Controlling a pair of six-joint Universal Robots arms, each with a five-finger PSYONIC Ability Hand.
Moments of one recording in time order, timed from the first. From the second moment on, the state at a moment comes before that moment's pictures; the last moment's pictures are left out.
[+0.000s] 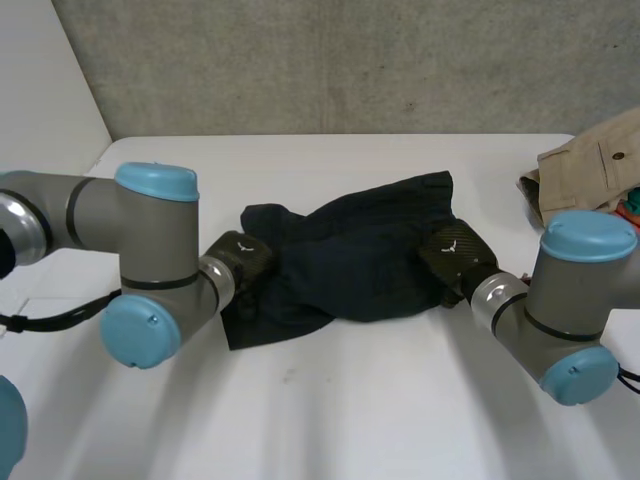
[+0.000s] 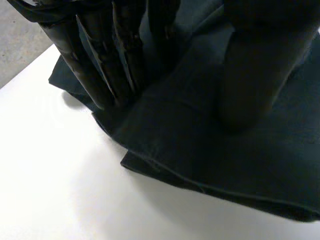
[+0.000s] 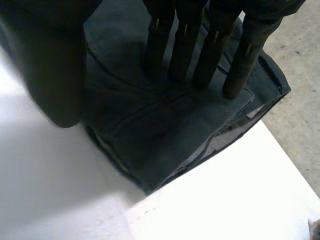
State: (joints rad) left arm 4.19 -2.32 -1.12 2.90 -1.56 3.57; right arm 1.91 -0.92 1.50 -0.27 1.32 2.47; left_hand 0.70 0.69 0.68 0.68 0.50; right_hand 0.66 0.67 0.66 0.65 0.48
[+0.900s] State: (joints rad) left arm 4.33 -2.08 -0.69 2.44 -1.42 3.52; right arm 1.99 -1.10 0.82 0.58 1.37 2.71; left_hand 1.14 1.20 1.19 1.19 0.99; right_hand 1.12 1.17 1.18 1.19 1.00
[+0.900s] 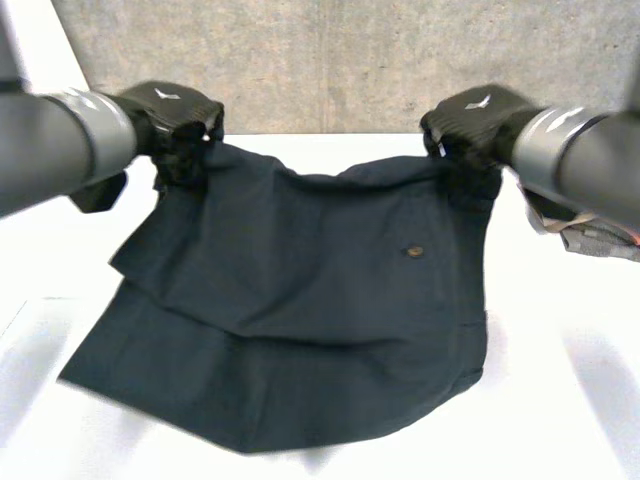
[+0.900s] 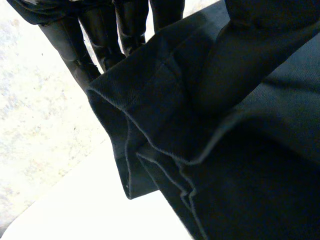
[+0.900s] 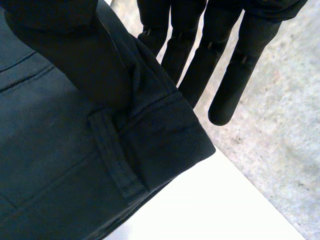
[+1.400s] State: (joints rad) left arm 4.37 -2.18 -0.57 3.32 -1.44 3.22; right arm 2.04 -1.00 0.69 -0.16 1.57 2.91; left_hand 1.14 1.20 1.19 1.19 1.00; right_hand 1.12 1.17 1.19 1.19 1.01
